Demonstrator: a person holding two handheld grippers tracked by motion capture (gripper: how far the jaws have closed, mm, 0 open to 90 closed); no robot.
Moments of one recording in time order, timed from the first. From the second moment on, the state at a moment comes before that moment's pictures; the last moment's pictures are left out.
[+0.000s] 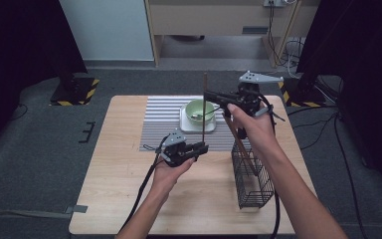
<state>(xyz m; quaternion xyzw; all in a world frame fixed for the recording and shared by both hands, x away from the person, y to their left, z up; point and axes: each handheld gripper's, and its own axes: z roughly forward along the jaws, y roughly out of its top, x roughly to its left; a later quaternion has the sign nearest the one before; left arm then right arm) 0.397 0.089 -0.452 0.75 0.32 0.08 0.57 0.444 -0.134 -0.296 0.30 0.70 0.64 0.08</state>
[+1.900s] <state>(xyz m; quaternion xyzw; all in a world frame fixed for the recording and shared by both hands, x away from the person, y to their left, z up) 0.398 0.112 -0.452 0.74 0.36 0.12 0.56 0.452 -0.307 -0.388 0.48 0.69 0.48 0.25</state>
